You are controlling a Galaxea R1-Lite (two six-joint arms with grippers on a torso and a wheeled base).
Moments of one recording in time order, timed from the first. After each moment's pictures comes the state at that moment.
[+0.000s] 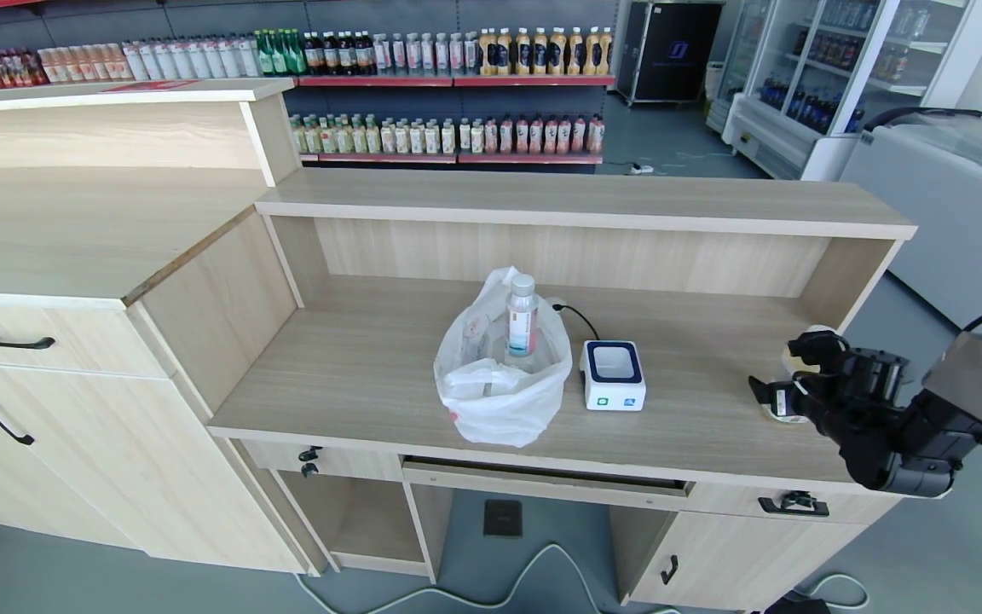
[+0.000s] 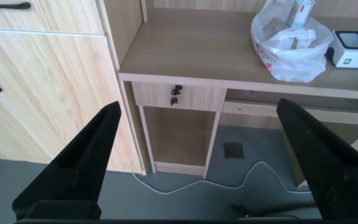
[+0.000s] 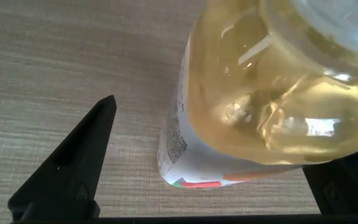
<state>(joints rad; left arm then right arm) 0.00 0.00 0.00 0.00 -0.02 0.00 -0.19 2.50 -1.08 -1.19 0.02 -0.27</state>
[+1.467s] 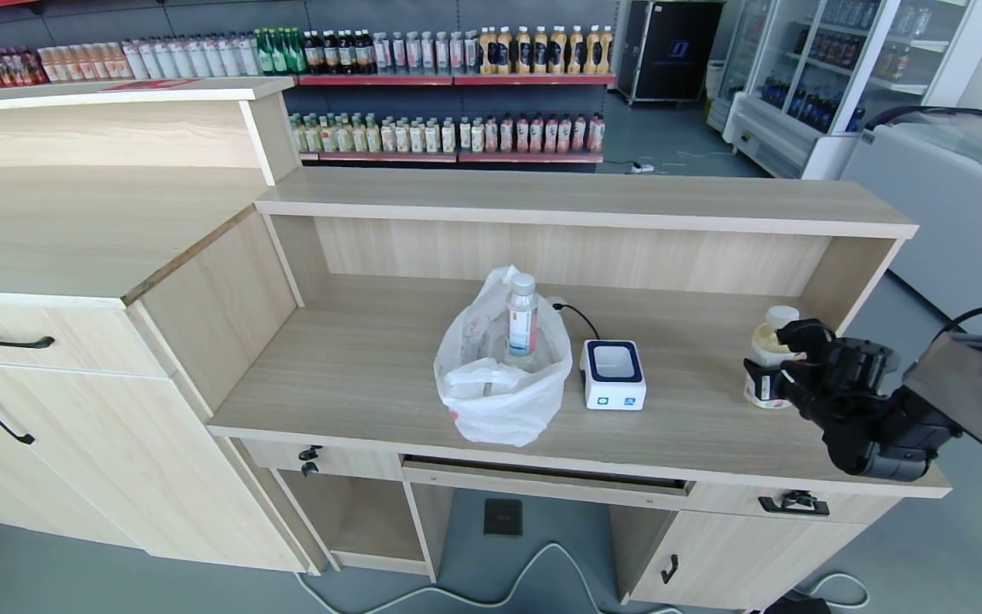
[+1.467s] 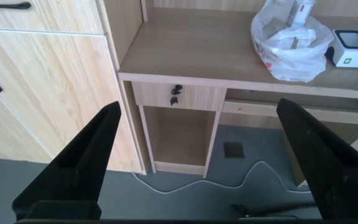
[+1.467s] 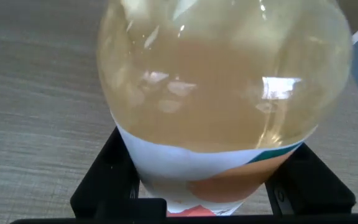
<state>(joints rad) 0.00 0.00 0.00 0.00 -0.02 0.00 -0.18 2.55 -1.23 -1.18 0.11 -0.23</state>
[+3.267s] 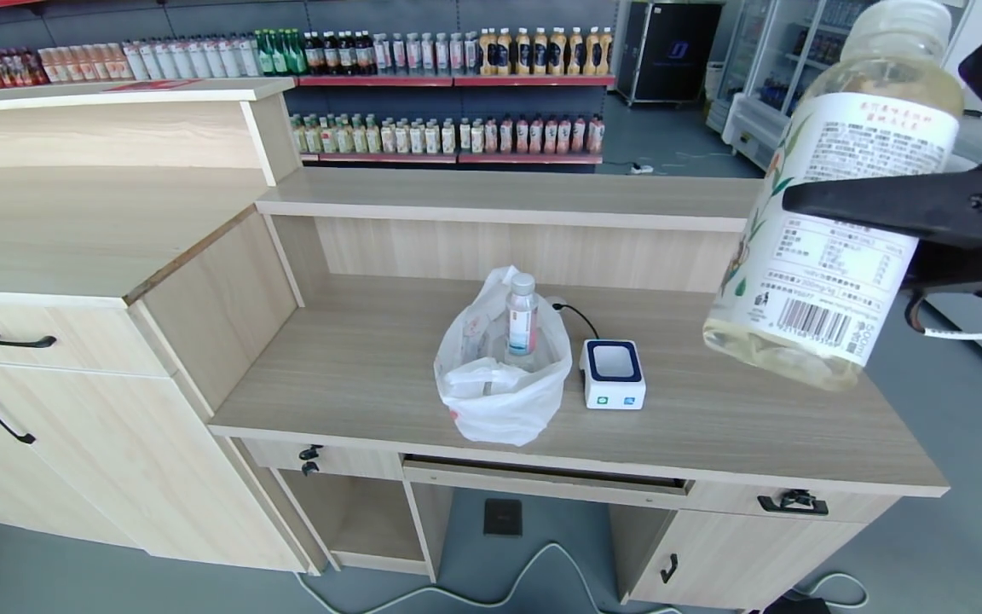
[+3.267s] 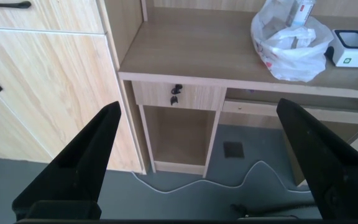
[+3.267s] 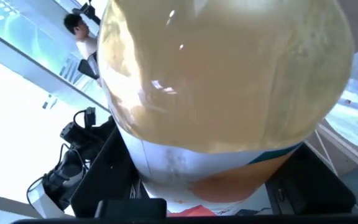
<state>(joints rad) 0.00 0.00 0.00 0.00 -0.02 0.00 0.32 1.32 -1.02 -0.31 0.90 0.45</state>
